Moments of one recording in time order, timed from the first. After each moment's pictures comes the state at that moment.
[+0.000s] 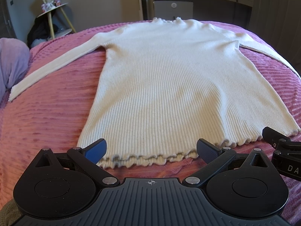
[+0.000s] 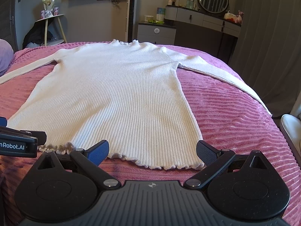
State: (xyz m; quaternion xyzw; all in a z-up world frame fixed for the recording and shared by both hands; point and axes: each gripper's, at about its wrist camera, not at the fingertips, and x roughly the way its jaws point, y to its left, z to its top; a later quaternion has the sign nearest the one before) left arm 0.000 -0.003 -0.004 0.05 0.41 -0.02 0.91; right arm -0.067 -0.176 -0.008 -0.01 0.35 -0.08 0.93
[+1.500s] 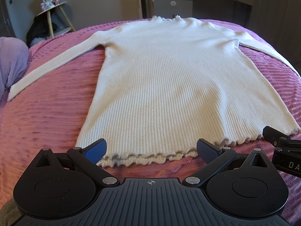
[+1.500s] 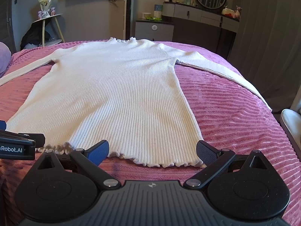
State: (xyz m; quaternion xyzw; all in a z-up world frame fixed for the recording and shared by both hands) left arm 0.000 -0.004 -0.005 0.05 0.42 -0.02 0.91; right arm -0.065 -0.181 -0.009 0.00 0.36 -0.09 0.93
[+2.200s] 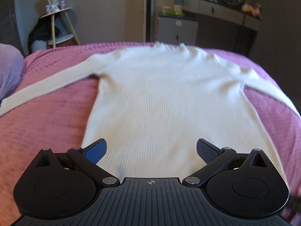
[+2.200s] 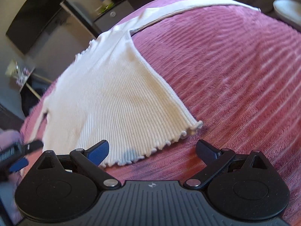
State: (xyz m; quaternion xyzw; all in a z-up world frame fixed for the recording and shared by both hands) left arm 0.082 -0.018 0.031 -0.01 0.37 -0.01 0.93; right arm -0.065 -0.280 -0.044 0.34 0.39 -0.09 0.85
